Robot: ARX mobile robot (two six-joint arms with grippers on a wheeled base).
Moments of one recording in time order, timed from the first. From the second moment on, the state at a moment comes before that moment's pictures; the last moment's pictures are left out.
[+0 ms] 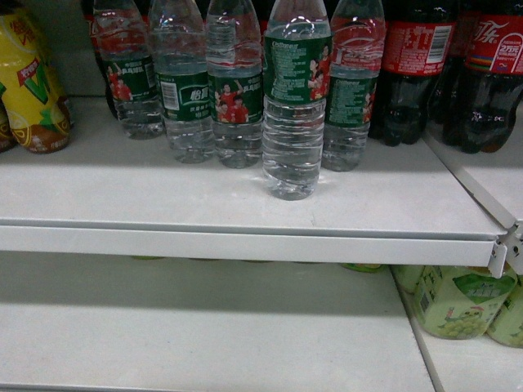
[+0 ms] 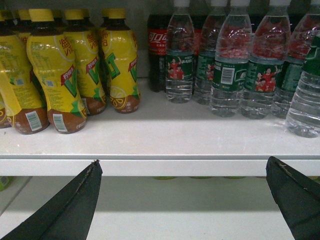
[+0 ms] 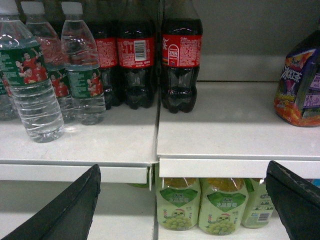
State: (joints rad) left arm 0.00 0.01 0.01 0.00 0.00 0.00; right arm 0.00 0.00 0.01 0.00 0.00 0.00
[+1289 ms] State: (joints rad) left arm 0.00 0.01 0.01 0.00 0.00 0.00; right arm -0.01 0.02 0.03 -0.08 -0.03 0.02
